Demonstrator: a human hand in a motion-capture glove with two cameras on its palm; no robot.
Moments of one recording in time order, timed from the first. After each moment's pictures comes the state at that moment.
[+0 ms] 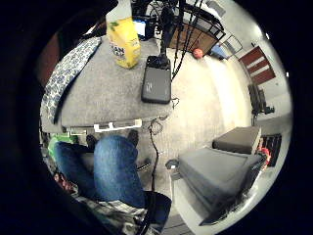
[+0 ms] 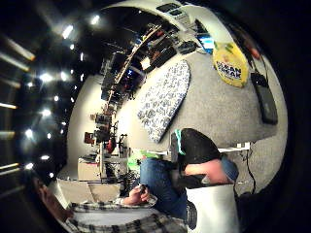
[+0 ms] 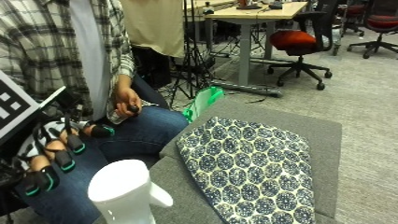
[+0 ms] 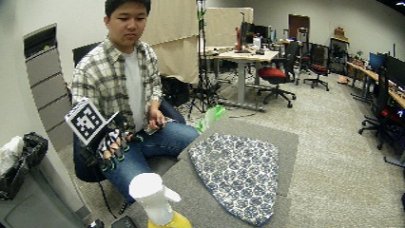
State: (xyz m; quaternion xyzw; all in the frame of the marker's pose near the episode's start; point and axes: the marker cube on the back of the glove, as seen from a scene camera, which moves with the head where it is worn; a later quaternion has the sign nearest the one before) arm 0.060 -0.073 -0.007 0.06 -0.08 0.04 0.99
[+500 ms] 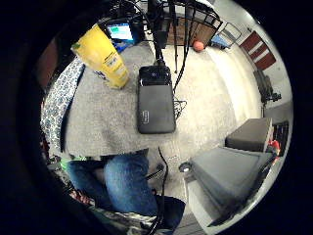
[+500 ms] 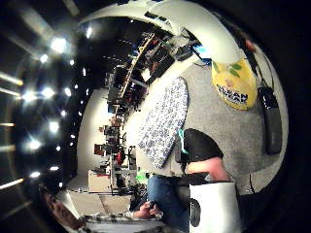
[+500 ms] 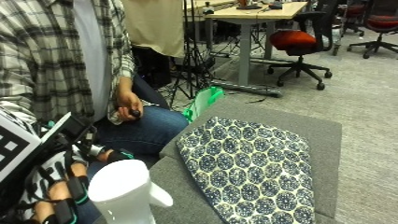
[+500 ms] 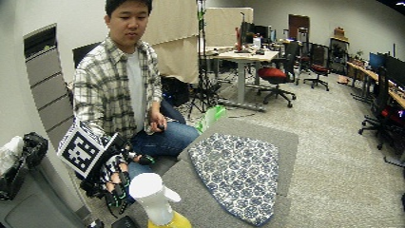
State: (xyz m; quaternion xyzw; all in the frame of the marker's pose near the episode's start) arm 0.103 -0.154 0.004 0.13 -0.15 0.12 0.97
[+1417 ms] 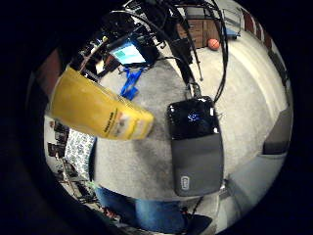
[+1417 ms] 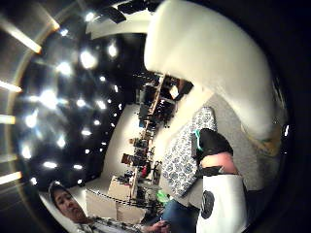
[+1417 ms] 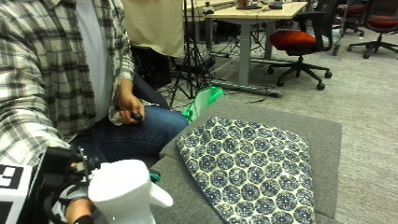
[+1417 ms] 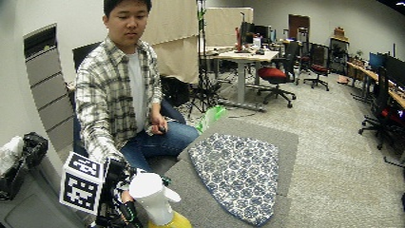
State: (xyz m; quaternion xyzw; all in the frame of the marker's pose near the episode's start) arm 0.132 -0.233 0.013 0.23 -0.32 0.14 0.91
